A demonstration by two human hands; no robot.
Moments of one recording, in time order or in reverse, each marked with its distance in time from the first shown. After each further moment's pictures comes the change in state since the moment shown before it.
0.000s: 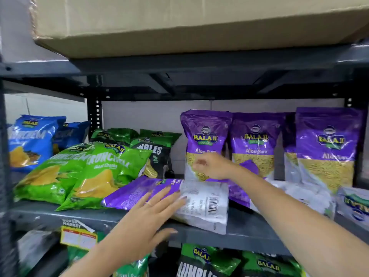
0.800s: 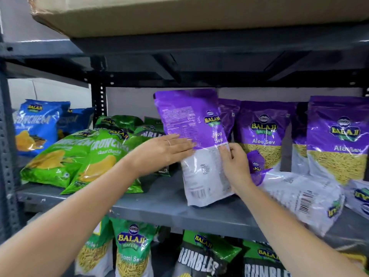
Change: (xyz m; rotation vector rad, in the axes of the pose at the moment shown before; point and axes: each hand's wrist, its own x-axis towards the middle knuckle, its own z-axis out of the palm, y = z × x) left_hand 0.100 -0.071 -0.024 0.303 0.108 0.382; right_hand -0.034 0.014 0.036 0.674 0.698 0.266
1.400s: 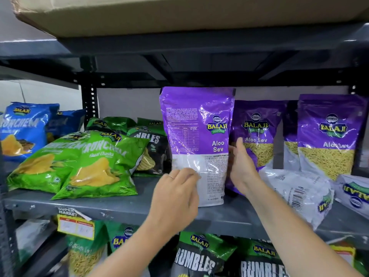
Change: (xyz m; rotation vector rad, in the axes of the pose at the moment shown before) left_hand 0.013 0.133 -0.002 -0.418 0.321 -0.670; right_hand 0.002 -0.014 -0.024 0.558 -0.117 0.476
